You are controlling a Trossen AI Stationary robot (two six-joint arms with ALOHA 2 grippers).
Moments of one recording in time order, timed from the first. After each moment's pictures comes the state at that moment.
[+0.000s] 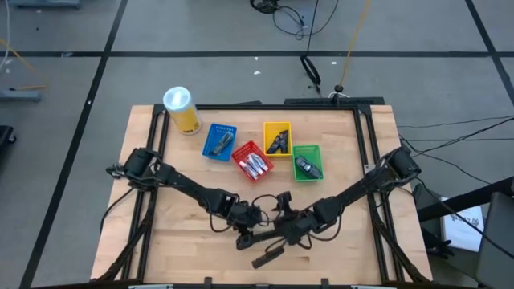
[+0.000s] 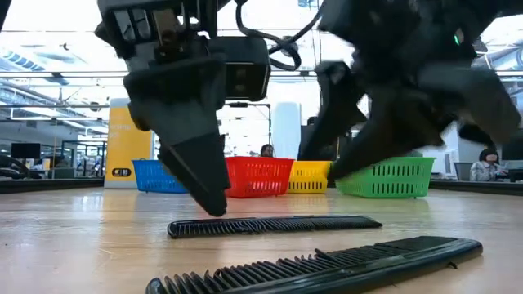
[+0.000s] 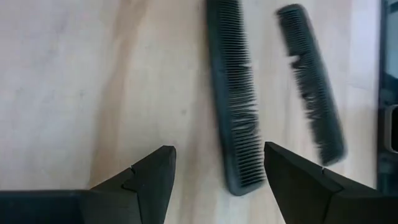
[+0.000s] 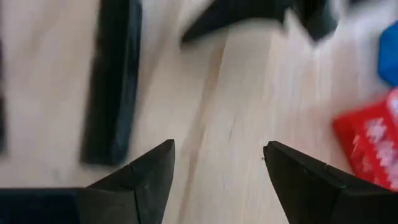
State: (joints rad) left arm -0.34 1.96 1.15 -0.15 0.18 -0.59; right arm 0.50 1.84 1.04 -0.13 0.47 -0.04
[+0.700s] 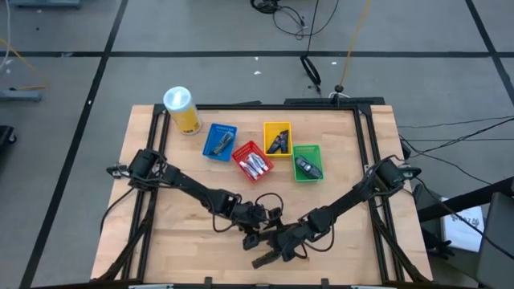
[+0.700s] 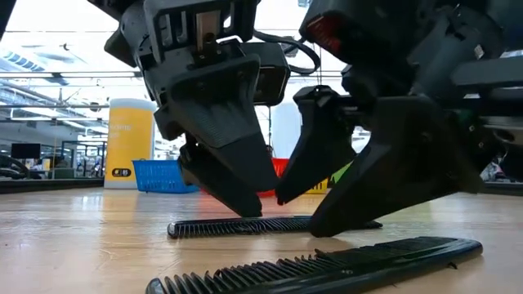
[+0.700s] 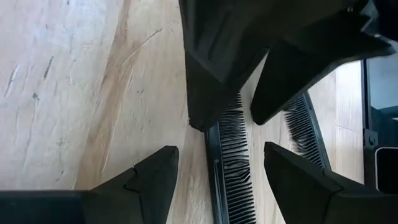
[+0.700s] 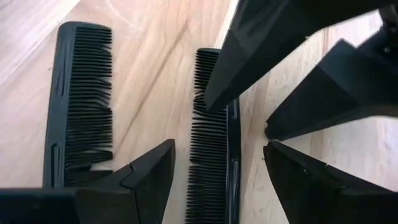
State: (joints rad) left arm -0.33 2.04 1.16 -0.04 0.15 -0.64; right arm 0.53 2.01 1.08 0.13 0.31 0.00
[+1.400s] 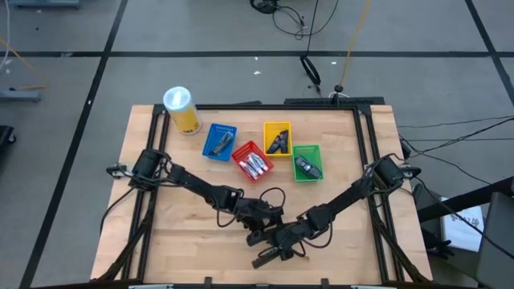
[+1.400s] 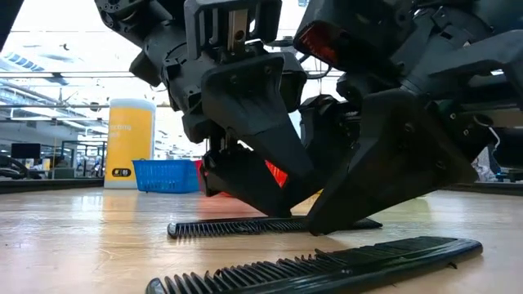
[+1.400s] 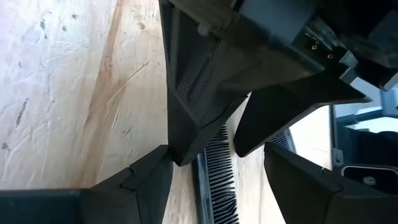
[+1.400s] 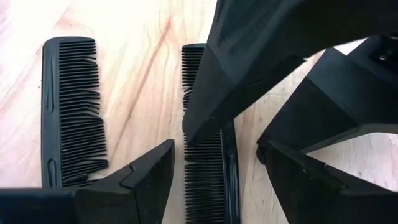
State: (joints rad) left arm -0.30 2.05 1.15 0.14 0.31 -0.68; right arm 0.48 2.01 1.08 0.05 0.35 0.09
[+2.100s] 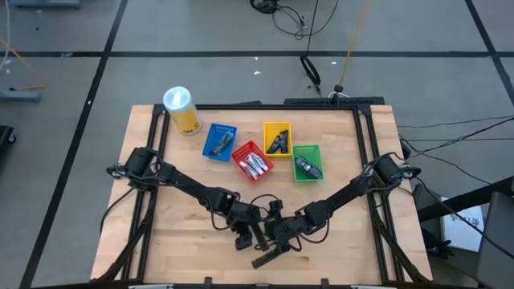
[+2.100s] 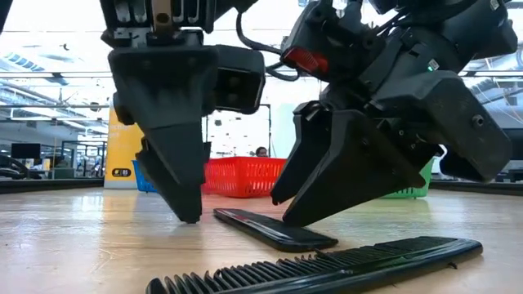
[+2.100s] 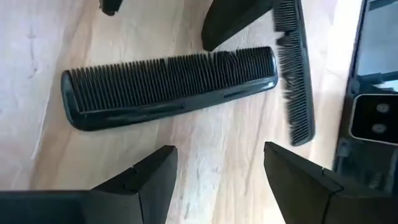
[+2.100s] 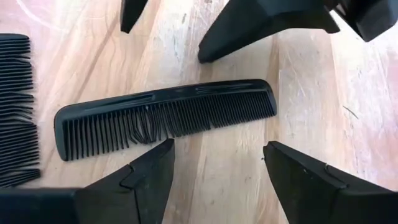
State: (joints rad) left arm -0.33 1.96 1.15 -0.17 0.33 -0.71; right arm 0.45 2.01 1.08 0.03 0.37 0.09
